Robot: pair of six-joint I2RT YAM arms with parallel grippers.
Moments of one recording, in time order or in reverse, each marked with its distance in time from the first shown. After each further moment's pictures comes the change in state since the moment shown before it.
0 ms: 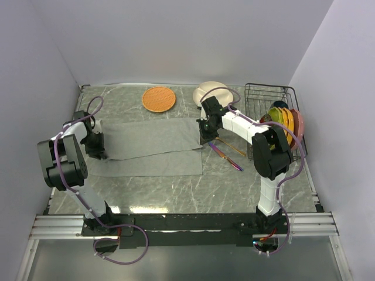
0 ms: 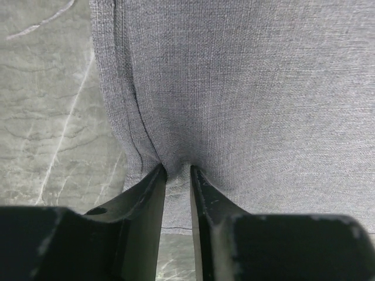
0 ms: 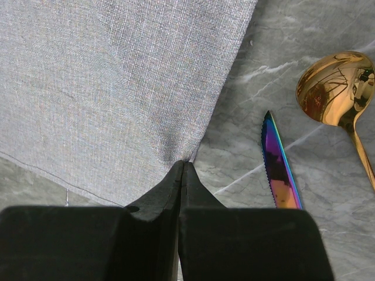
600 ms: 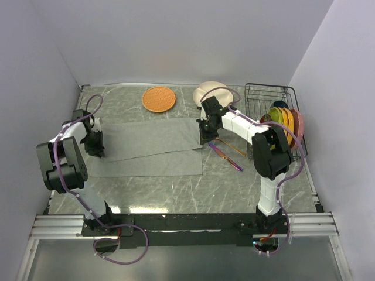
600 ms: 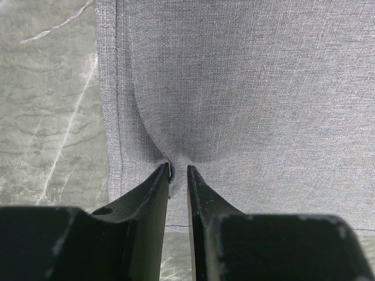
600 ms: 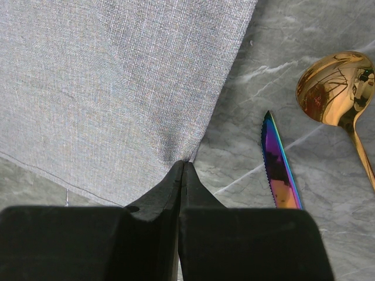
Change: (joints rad) left arm -0.002 -0.038 0.000 0.002 0.010 -0.005; right arm 0.000 0.000 0.000 0.000 0.000 0.000
